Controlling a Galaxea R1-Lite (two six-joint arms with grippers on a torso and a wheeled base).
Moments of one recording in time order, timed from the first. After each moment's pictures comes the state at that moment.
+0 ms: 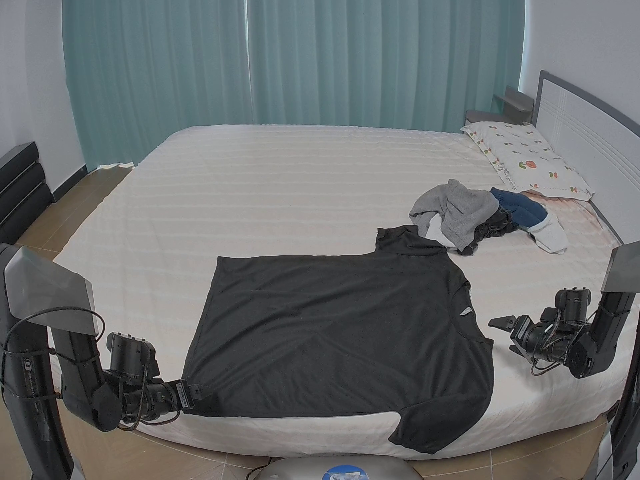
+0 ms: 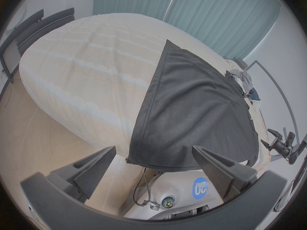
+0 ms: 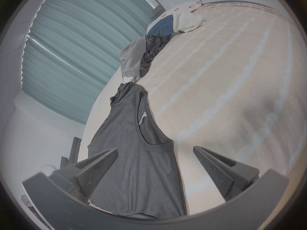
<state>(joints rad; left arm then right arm) -0.12 2.25 -0.22 -1.11 -0.11 -0.44 -0.11 2.25 -0.45 -1.17 0.32 0.67</state>
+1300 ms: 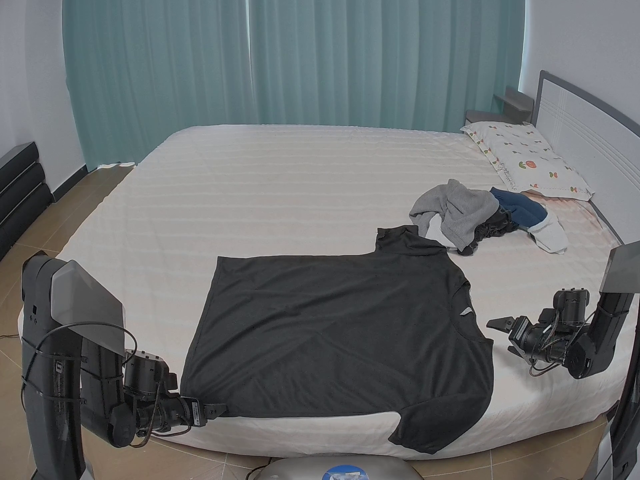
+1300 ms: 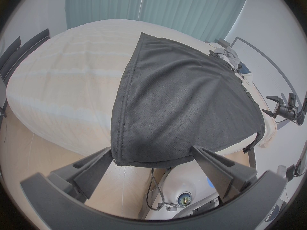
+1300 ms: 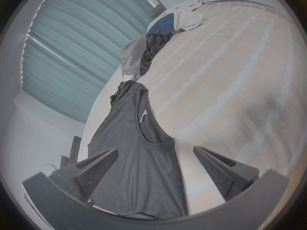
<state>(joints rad) -0.17 2.43 -0.17 -1.37 -0.12 -0.23 -0.10 2.26 -0.45 -1.17 0.32 0.67</state>
